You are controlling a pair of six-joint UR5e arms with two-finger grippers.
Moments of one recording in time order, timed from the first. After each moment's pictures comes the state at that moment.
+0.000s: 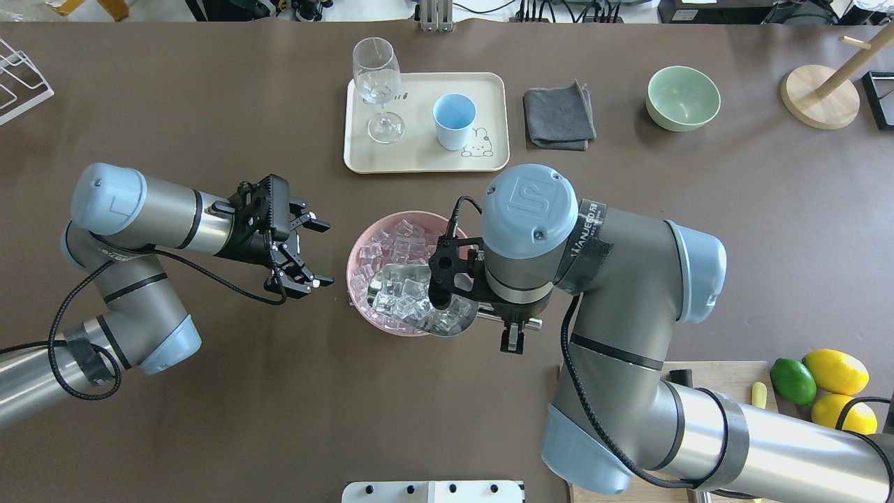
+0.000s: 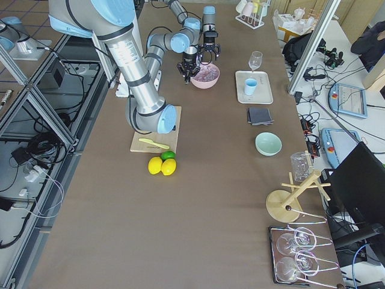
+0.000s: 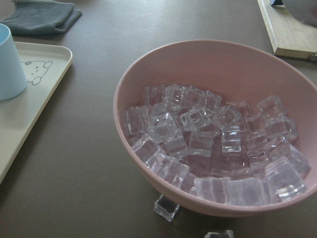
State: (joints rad) left arm -0.66 -1.96 -1.47 -2.76 -2.14 -0.06; right arm 0.45 -0.90 1.98 -2.04 1.92 -0.20
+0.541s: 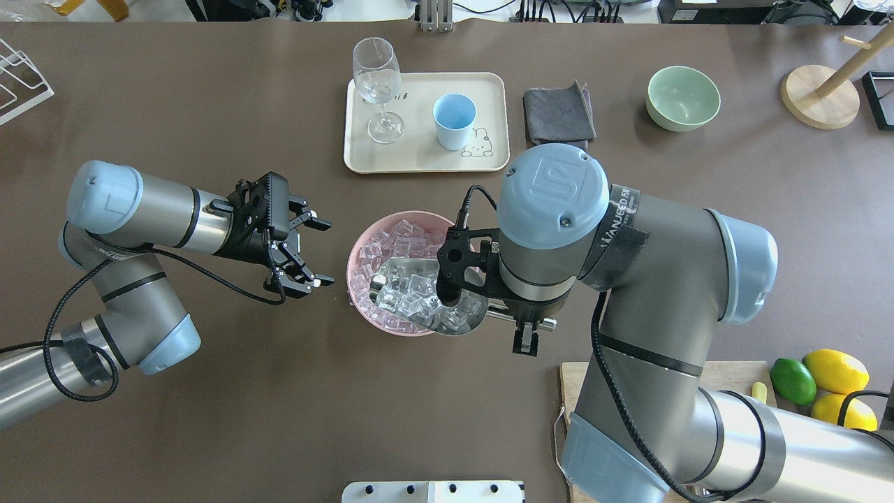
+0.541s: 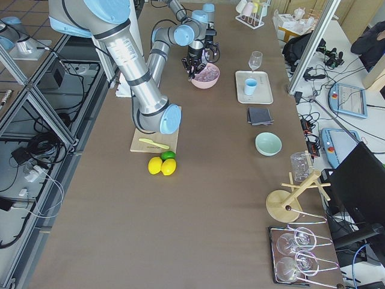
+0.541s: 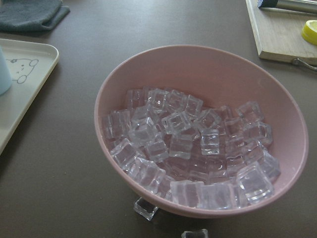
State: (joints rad) left arm -0.66 -1.94 -1.54 -2.68 -2.18 -0.06; right arm 0.56 -0.89 2.04 -2.16 2.01 -0.13
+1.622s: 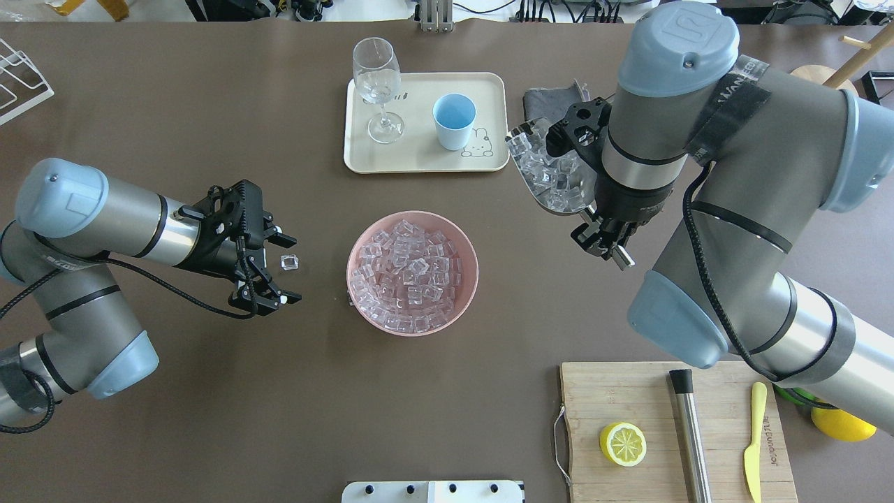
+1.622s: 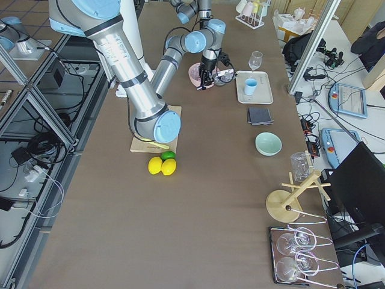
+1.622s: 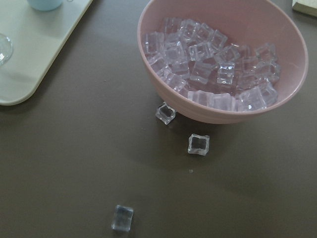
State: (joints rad) left arm -0.72 -1.76 -1.84 -2.29 -2.17 -0.05; right arm 0.75 -0.97 2.00 -2.18 2.11 0.45
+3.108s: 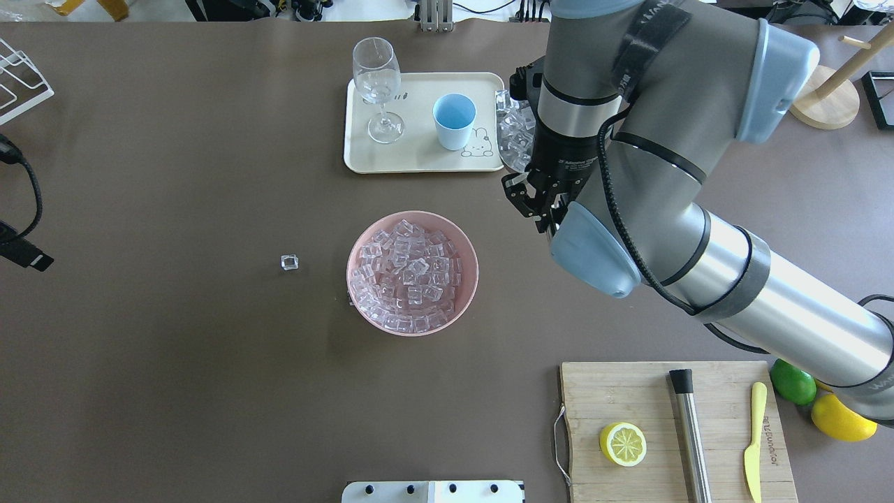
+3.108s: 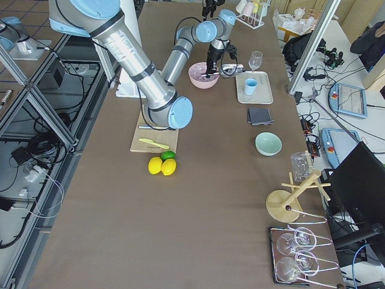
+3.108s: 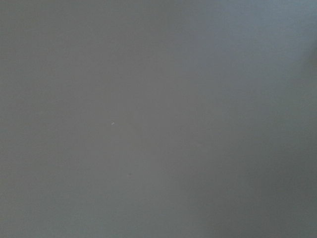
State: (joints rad) left arm -1.09 -1.53 -1.97 -1.59 -2.33 -0.05; right arm 0.76 -0.78 1.82 -2.19 2.22 0.70
